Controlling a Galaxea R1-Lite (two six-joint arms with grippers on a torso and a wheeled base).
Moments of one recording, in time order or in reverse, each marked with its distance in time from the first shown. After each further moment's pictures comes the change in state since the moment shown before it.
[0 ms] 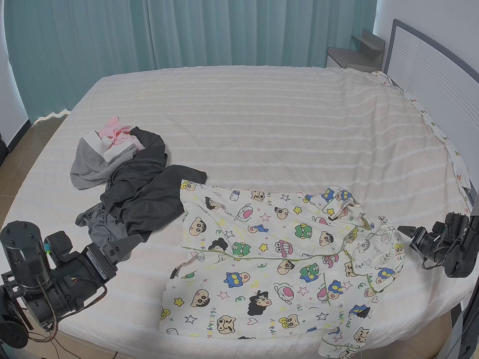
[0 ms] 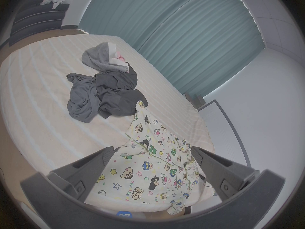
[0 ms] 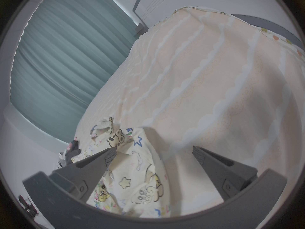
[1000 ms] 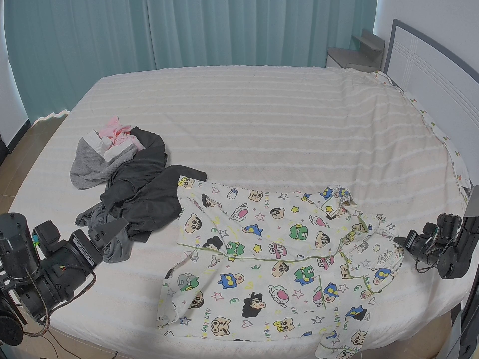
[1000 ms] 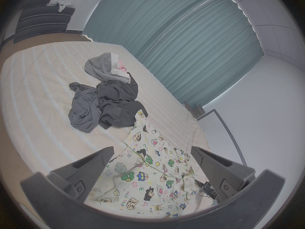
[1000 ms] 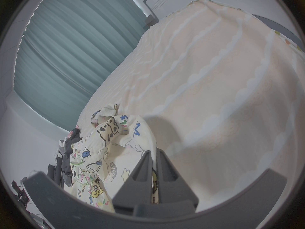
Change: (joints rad) left arm 0.065 -0.034 -0.017 -0.016 0.003 0.001; right arm 0.071 0.022 -0.004 0.000 -0.002 -0.056
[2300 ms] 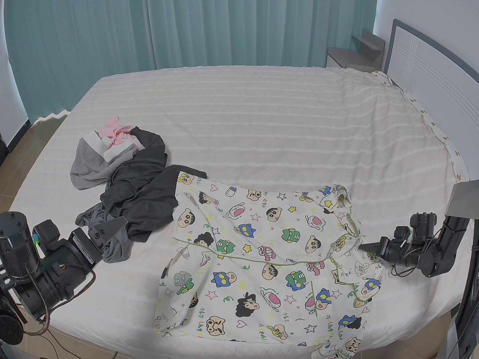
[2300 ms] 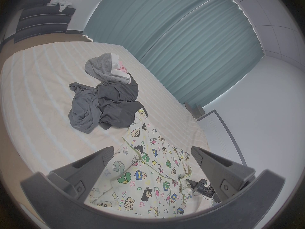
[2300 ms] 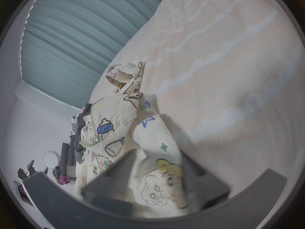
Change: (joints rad) left arm 0.008 0.003 -0.005 0.000 -0.001 -0.001; right arm 0.213 0.015 -0.087 0.193 0.069 -0.005
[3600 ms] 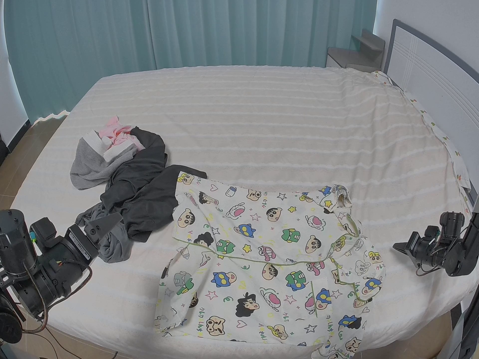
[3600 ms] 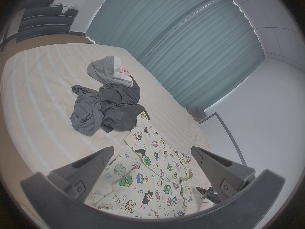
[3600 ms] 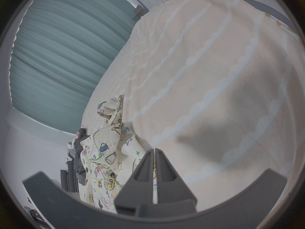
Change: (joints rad) left arm 0.032 -0.004 -0.004 0.000 -0.002 -0.002; right arm -0.200 -0.145 0.134 0.003 -0.013 0.081
